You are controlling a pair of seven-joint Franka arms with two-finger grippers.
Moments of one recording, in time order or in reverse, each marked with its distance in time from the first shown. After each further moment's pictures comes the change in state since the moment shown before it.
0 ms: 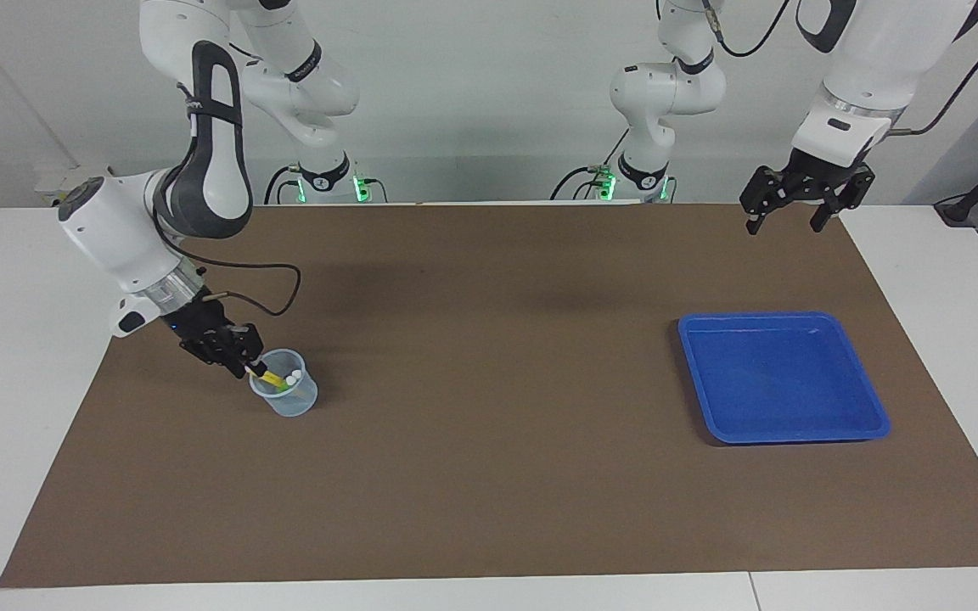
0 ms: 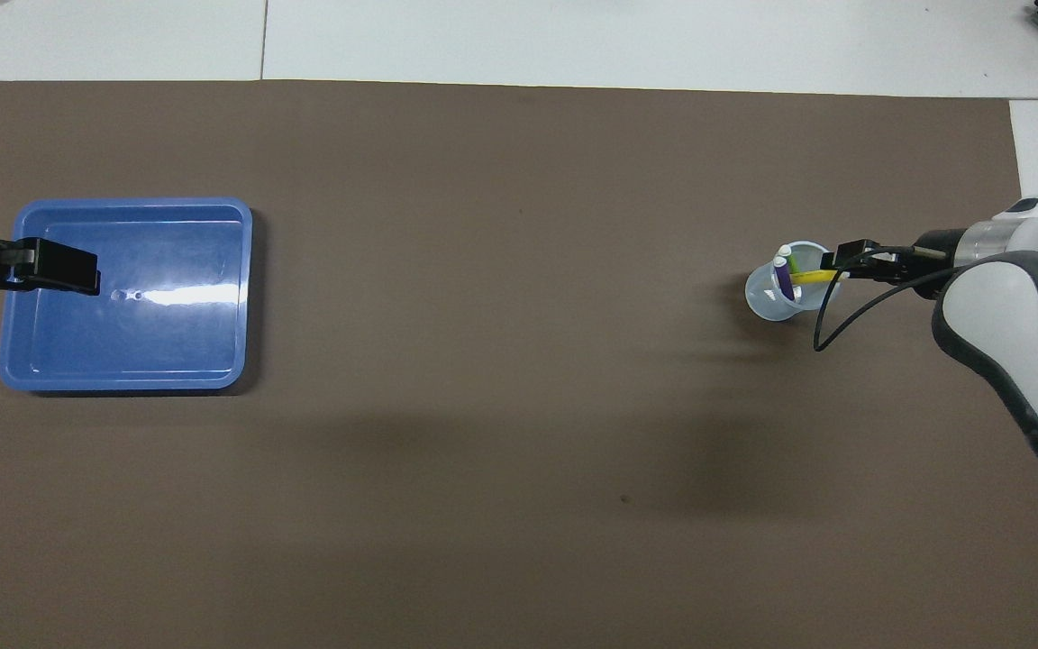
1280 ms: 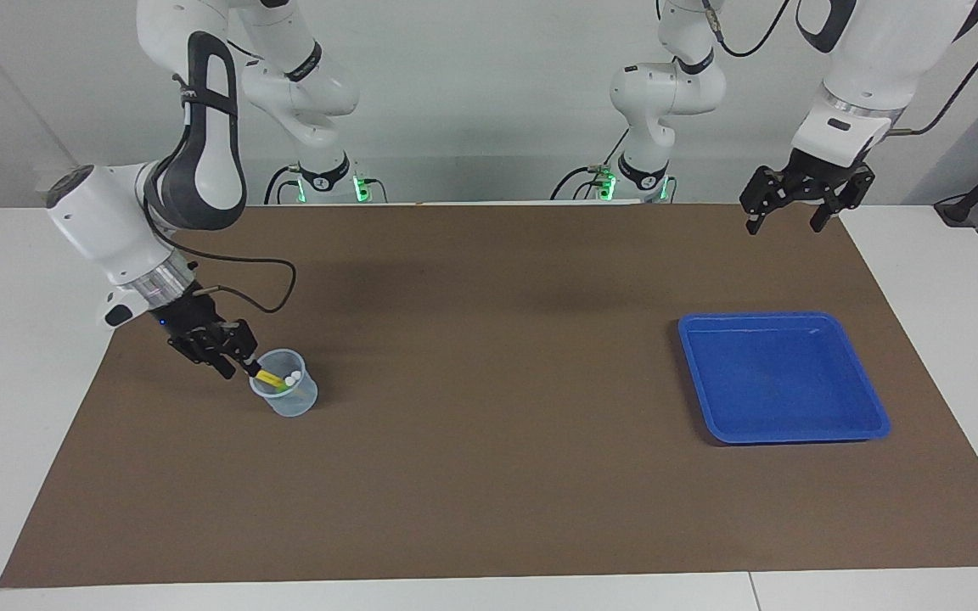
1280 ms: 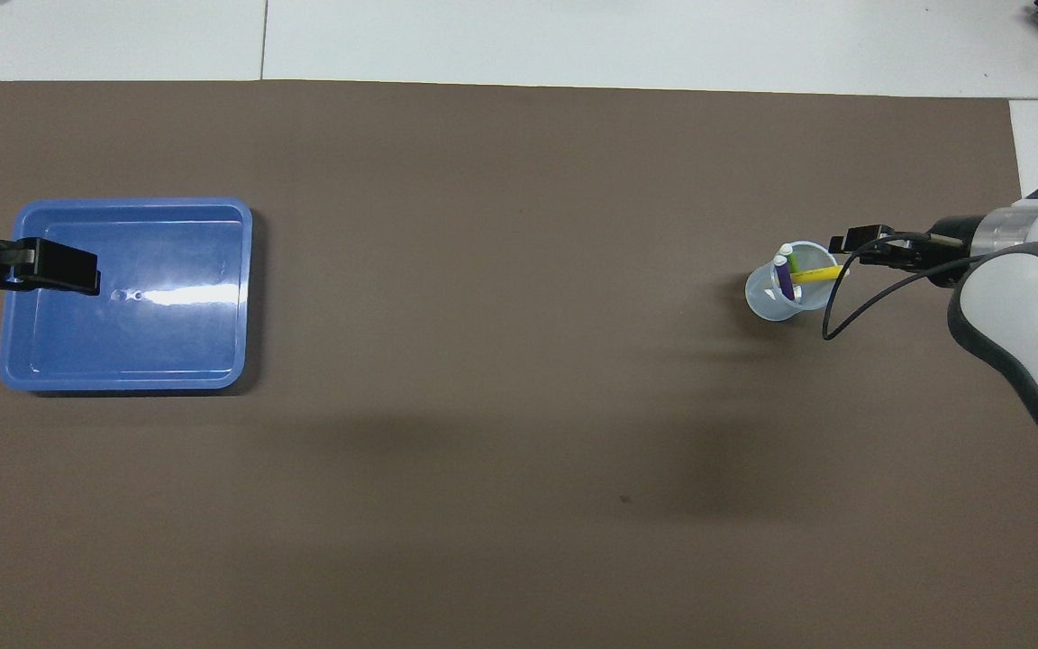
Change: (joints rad) left arm 0.000 0.000 0.000 0.000 0.000 0.000 0.000; right arm -0.001 -0.004 -0.002 0.037 0.007 0.000 0.000
